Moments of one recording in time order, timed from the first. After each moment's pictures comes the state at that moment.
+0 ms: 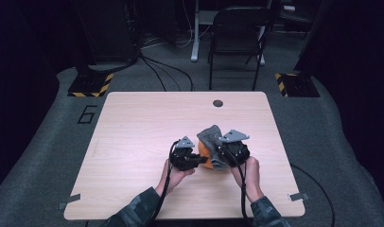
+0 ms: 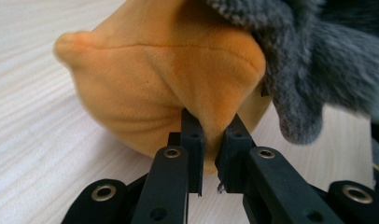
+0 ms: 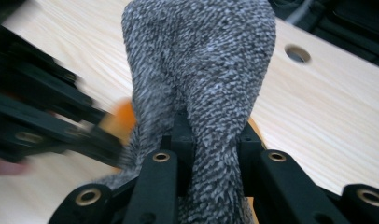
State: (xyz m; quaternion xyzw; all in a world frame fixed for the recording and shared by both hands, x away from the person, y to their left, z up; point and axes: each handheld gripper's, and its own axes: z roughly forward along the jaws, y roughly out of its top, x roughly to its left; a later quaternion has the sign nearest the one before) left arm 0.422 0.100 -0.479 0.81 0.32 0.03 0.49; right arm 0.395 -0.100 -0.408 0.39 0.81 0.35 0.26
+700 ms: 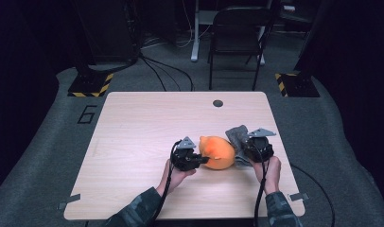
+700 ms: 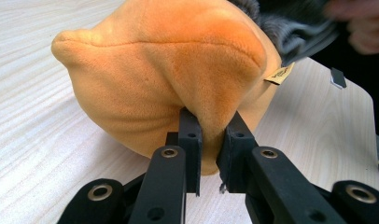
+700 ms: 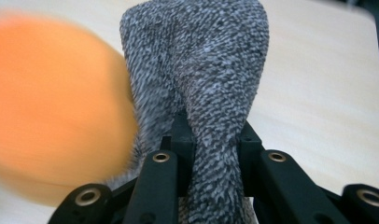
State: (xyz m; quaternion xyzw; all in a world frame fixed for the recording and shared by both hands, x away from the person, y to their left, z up) left arm 0.421 0.096 -0.479 0.81 0.31 0.04 0.50; right arm 0.419 -0.177 -0.431 0.49 0.77 0.33 0.26
